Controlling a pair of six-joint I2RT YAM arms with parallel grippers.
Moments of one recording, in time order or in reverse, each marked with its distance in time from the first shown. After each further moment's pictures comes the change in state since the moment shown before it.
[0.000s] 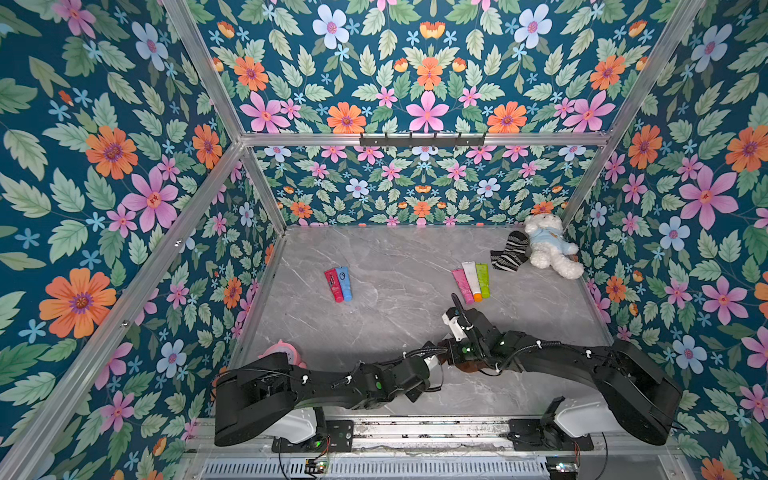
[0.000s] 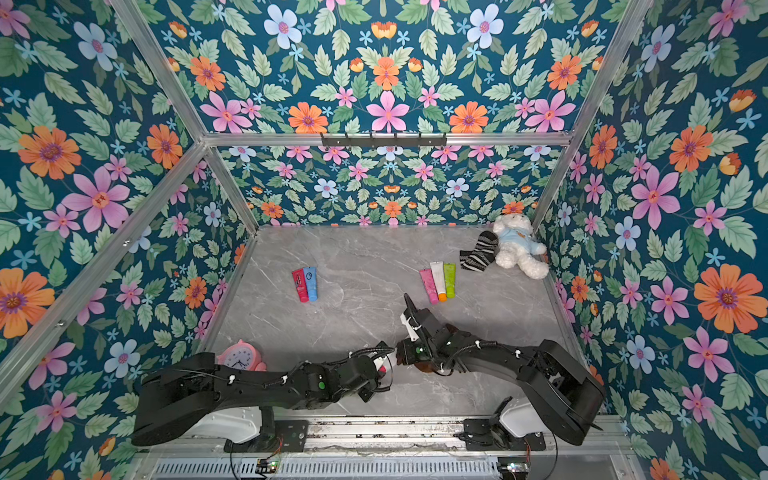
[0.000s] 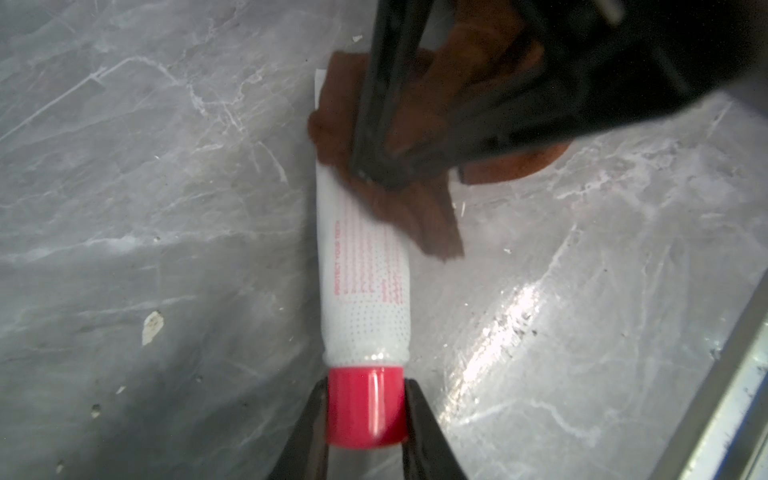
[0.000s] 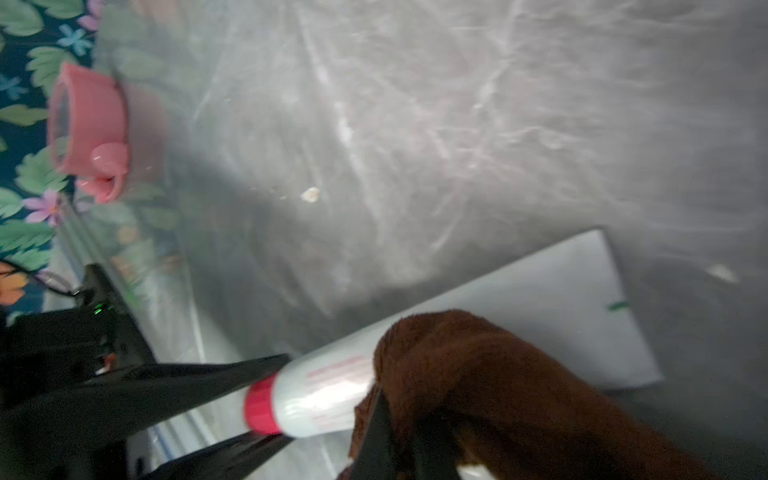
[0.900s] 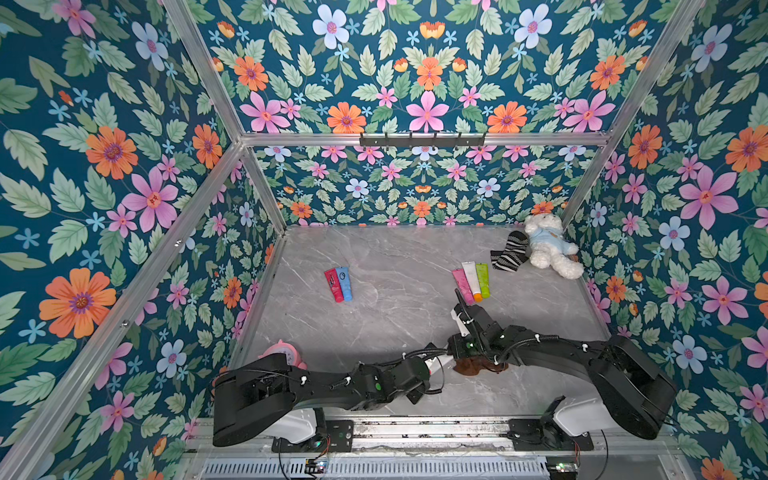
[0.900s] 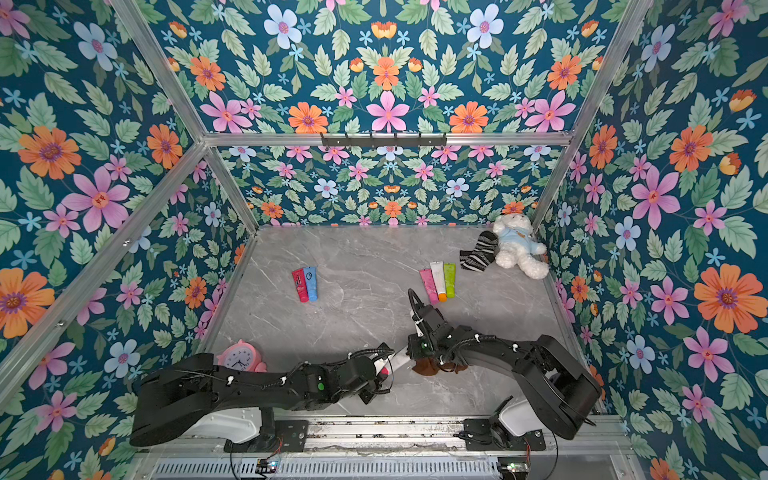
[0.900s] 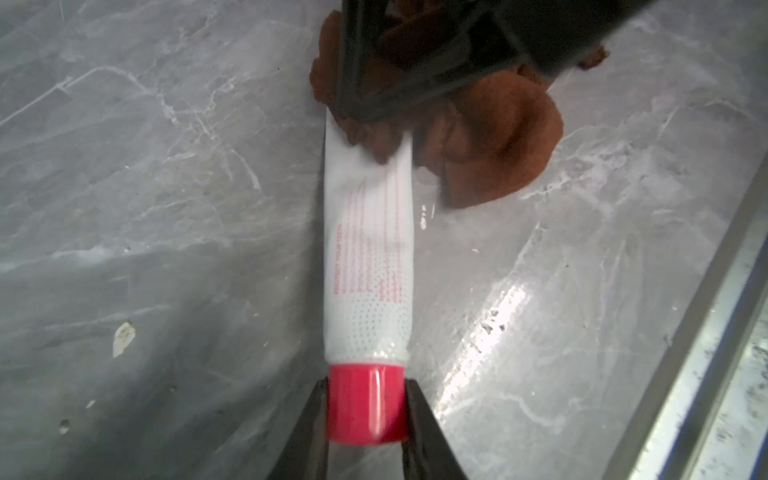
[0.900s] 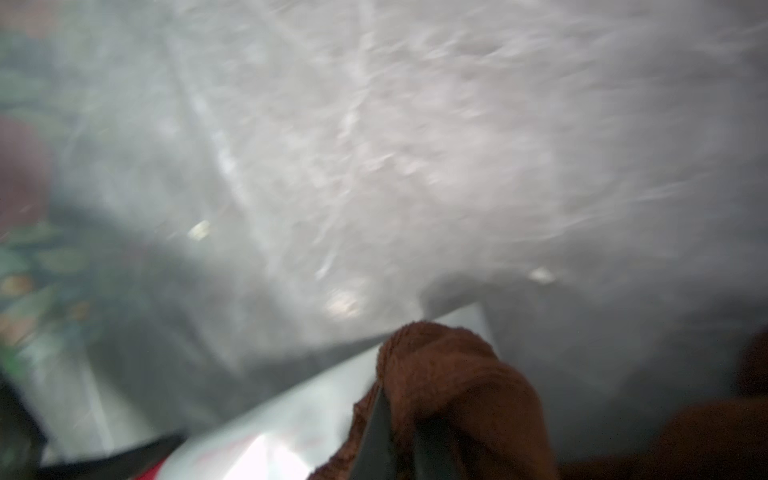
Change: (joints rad) left arm -0.003 -0.002 -0.003 0.018 0.026 0.003; right arm -0.046 0.002 0.018 -0.105 0.126 -0.041
